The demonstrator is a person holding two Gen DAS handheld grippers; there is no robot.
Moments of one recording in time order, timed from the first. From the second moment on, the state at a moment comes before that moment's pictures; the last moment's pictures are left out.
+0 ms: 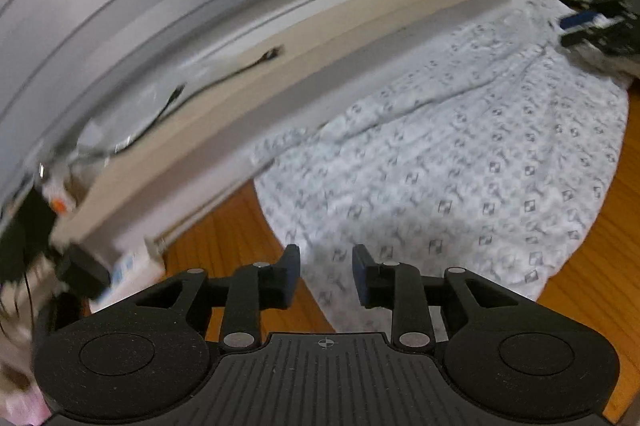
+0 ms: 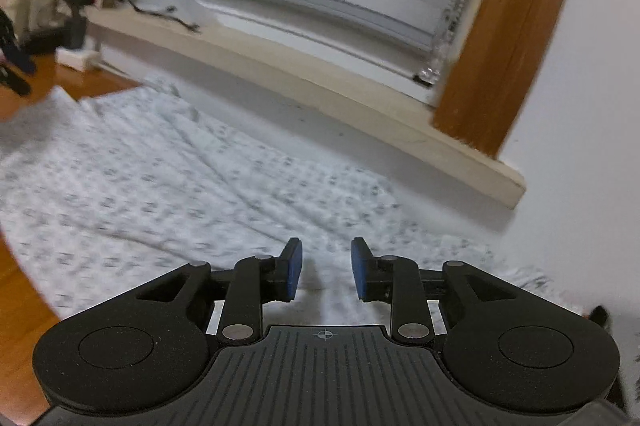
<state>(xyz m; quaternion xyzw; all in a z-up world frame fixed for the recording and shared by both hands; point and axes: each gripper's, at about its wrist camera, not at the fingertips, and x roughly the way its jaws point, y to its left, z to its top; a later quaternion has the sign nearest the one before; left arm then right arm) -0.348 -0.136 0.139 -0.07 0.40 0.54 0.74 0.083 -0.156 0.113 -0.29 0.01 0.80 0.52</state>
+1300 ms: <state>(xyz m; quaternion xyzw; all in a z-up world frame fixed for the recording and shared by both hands) -0.319 -0.164 0.135 -0.14 0.31 0.49 0.80 0.134 -0.233 0.100 -0.25 0.12 0.85 0.44</state>
